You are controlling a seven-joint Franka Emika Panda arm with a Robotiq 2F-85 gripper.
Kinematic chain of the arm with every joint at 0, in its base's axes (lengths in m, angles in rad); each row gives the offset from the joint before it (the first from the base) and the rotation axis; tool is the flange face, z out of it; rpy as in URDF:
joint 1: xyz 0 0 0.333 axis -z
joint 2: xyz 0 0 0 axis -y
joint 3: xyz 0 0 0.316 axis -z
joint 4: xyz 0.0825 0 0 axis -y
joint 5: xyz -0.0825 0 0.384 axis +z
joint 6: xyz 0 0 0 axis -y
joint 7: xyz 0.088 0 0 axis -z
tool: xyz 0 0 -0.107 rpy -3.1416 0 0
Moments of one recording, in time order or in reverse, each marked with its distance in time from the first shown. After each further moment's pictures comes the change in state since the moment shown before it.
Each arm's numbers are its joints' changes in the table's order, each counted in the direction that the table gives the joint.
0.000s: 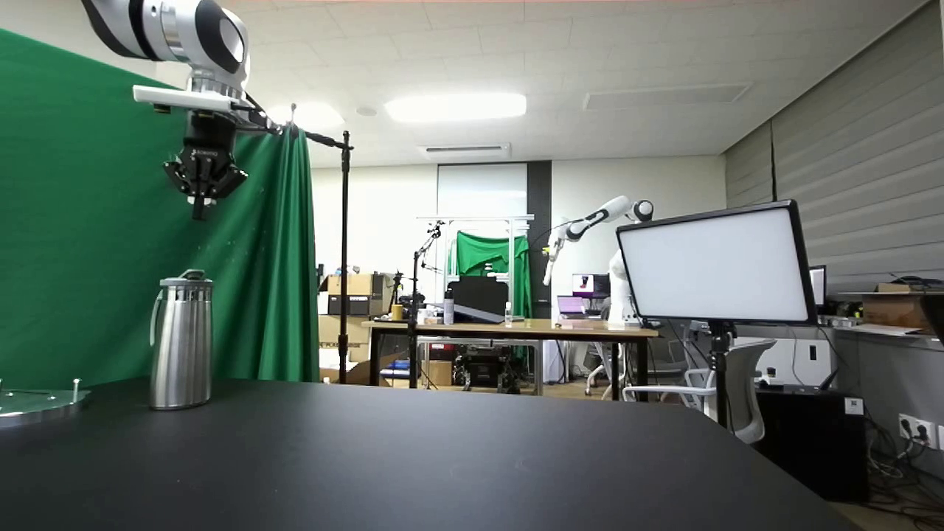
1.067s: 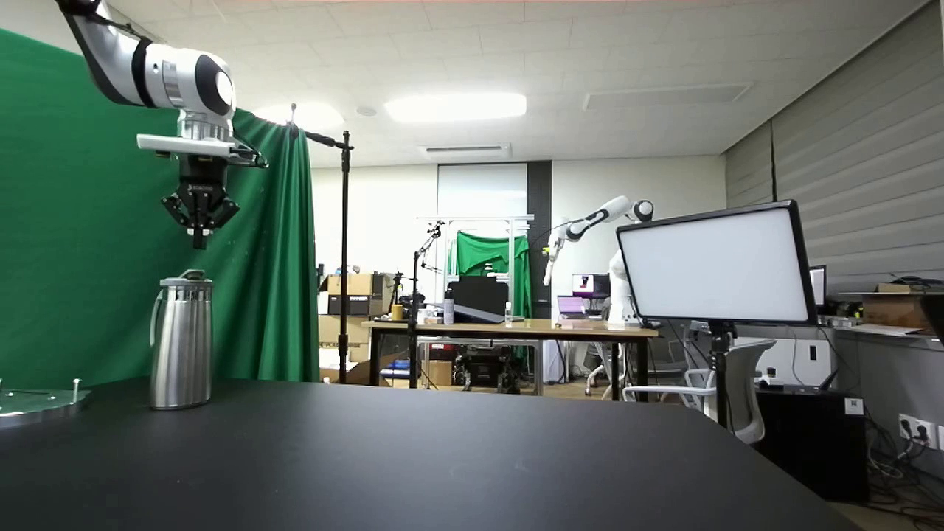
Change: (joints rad) arm -0.099 -0.263 0.001 0.266 -0.106 0.038 -0.002
